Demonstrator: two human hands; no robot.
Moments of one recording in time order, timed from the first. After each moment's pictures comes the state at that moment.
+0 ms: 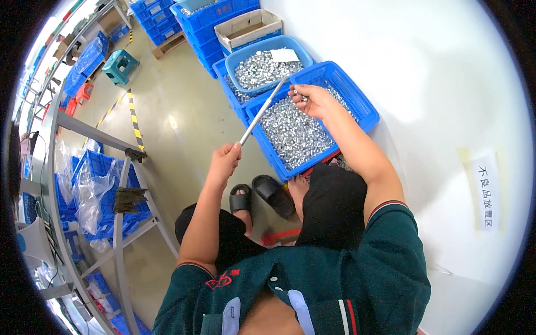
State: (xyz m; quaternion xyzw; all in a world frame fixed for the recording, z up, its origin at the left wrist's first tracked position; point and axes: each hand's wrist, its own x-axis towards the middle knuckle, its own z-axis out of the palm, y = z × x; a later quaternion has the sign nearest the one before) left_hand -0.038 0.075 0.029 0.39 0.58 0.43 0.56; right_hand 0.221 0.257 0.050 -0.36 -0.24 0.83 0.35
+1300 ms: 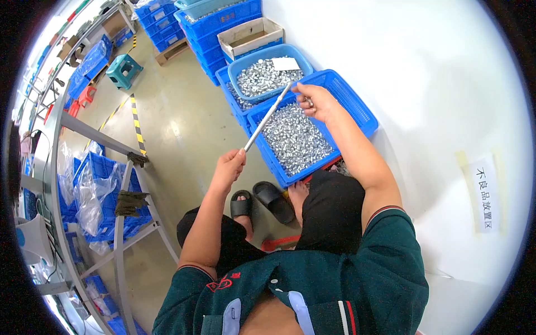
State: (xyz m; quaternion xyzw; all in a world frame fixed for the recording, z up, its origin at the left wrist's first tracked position) left_hand -0.037 0.068 0.045 0.38 0.57 0.42 0.59; right_hand 0.211 0.241 0.096 -0.44 -0.34 0.76 0.34
